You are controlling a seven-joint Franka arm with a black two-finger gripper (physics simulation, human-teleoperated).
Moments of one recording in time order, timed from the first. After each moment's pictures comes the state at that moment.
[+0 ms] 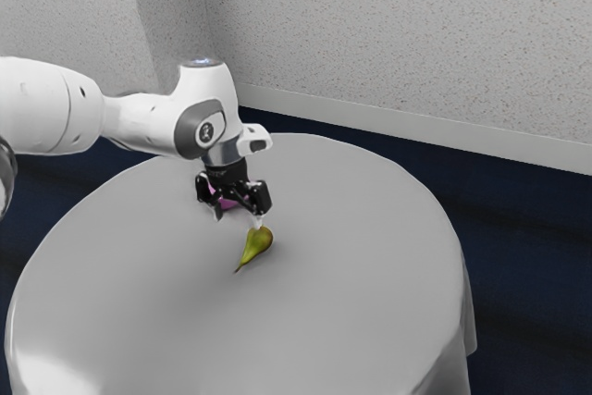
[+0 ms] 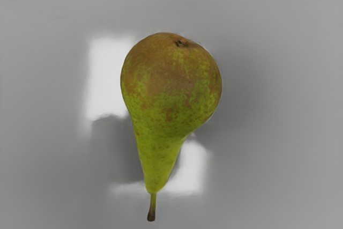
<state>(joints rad) -0.19 0.34 0.15 -1.86 -0.12 2.15 -0.05</state>
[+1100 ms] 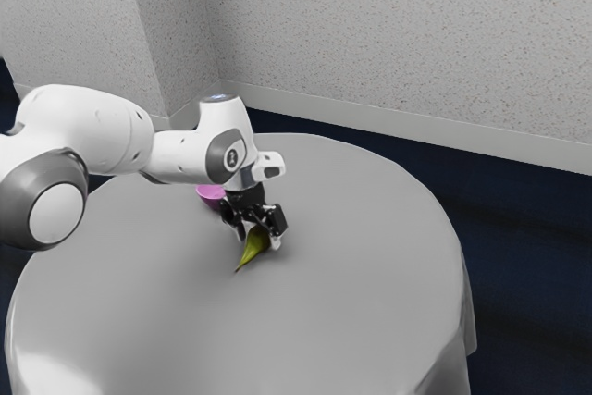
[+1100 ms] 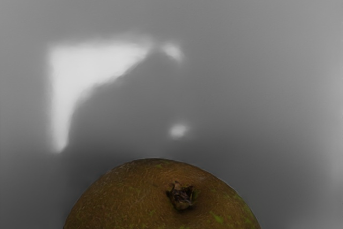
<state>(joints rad) -0.16 0.61 0.15 -1.68 -0.28 2.22 0.19</state>
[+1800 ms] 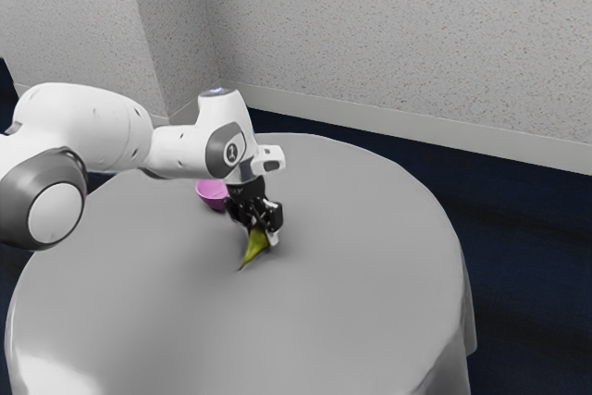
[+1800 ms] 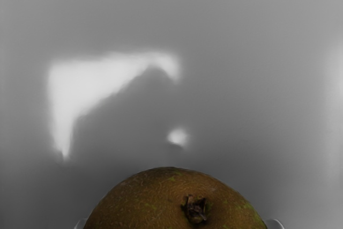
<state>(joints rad) -0.16 0.60 0.16 -1.66 -0.29 2.22 0.24</state>
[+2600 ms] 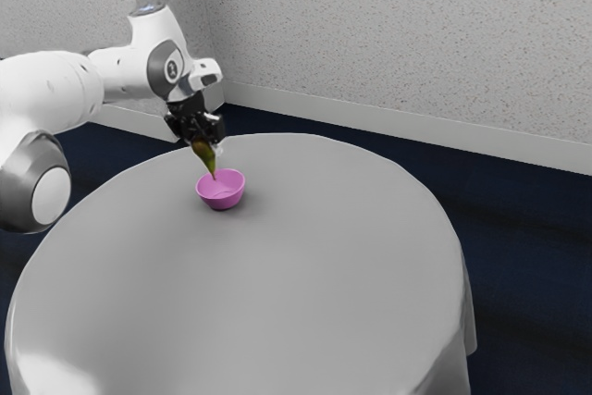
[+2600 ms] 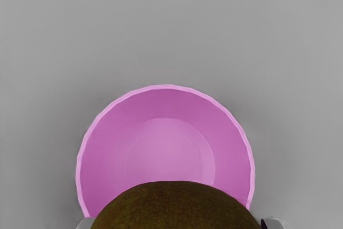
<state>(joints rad) -0.01 0.64 0.28 -1.32 -0.27 2.05 0.25</state>
